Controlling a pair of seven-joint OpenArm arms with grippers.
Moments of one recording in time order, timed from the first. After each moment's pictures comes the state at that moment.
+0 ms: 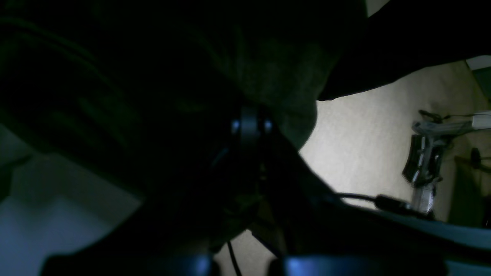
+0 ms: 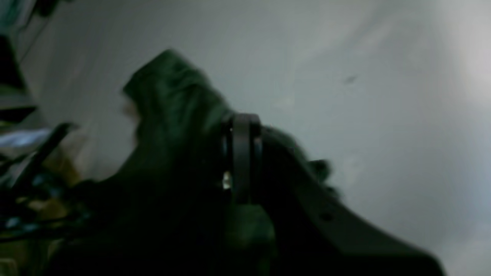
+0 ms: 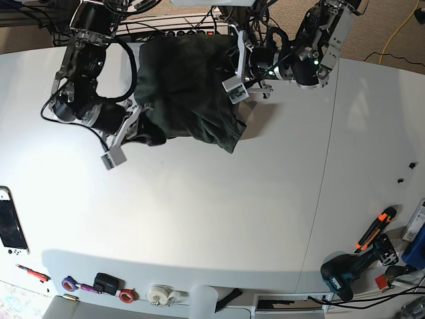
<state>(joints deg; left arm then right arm) 12.1 -14.8 23.9 106.1 -38.4 -34.2 58.2 -2.2 9.7 20.0 99.5 55.6 39.8 -76.4</state>
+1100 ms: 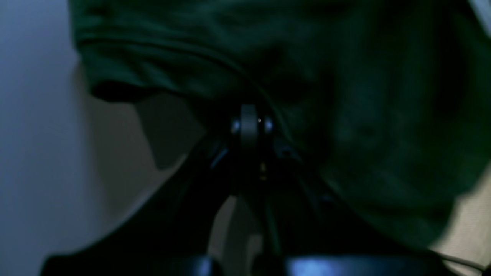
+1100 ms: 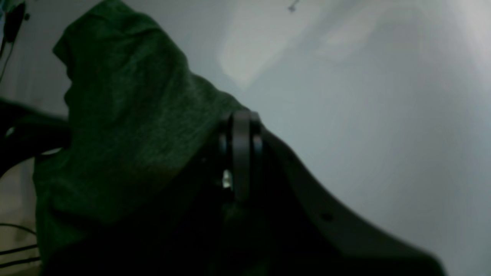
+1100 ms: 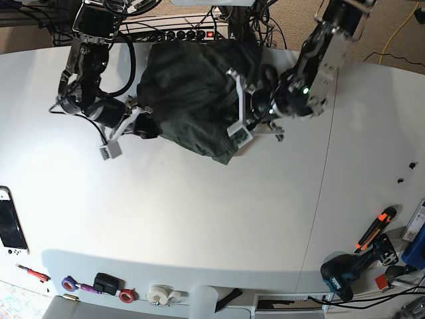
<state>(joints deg) 0.1 -11.5 24.0 97.4 -21.7 -26.4 51.2 -1.8 9.4 23.2 86.3 43.1 39.8 -64.5</state>
